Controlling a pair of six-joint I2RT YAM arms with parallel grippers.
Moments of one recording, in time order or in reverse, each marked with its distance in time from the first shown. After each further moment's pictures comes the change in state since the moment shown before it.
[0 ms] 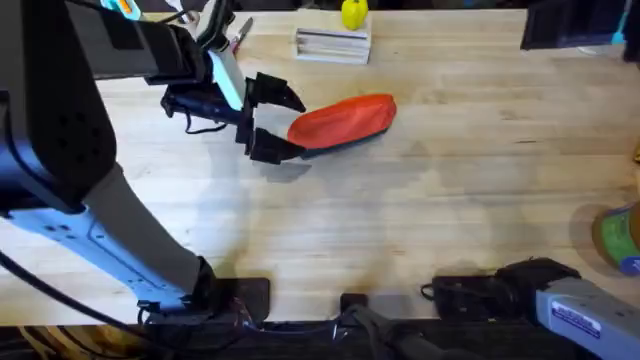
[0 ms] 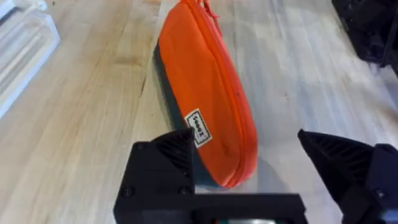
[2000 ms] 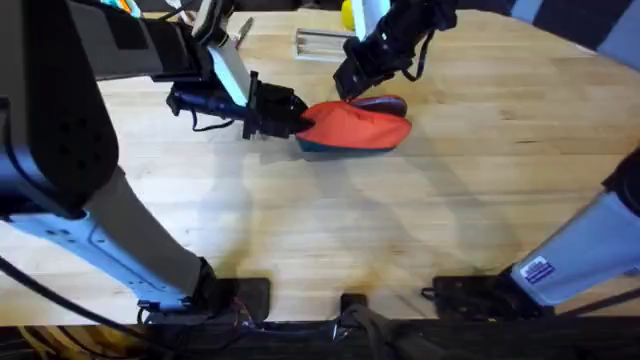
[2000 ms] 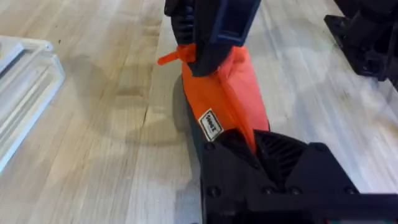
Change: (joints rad) left arm -0.030 -0.017 0.002 0.018 0.078 0.006; right arm 0.260 0.834 0.143 0.230 -0.454 -0.087
